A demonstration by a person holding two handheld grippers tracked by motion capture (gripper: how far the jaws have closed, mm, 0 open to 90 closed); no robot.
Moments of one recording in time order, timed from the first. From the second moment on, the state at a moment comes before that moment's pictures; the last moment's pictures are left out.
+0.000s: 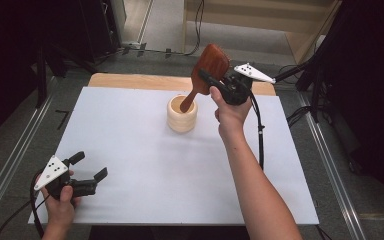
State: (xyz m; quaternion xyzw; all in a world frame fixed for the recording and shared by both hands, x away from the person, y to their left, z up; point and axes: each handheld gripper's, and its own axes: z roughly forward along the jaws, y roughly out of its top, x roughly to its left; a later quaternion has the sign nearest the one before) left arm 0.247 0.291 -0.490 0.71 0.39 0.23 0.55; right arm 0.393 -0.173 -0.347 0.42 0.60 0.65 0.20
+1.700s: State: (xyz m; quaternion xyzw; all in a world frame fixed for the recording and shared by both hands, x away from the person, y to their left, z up) left arm 0.248 0.291 -0.490 0.71 0.38 0.23 0.54; right arm 0.430 -0.148 -0.410 0.46 0.62 0.61 0.18
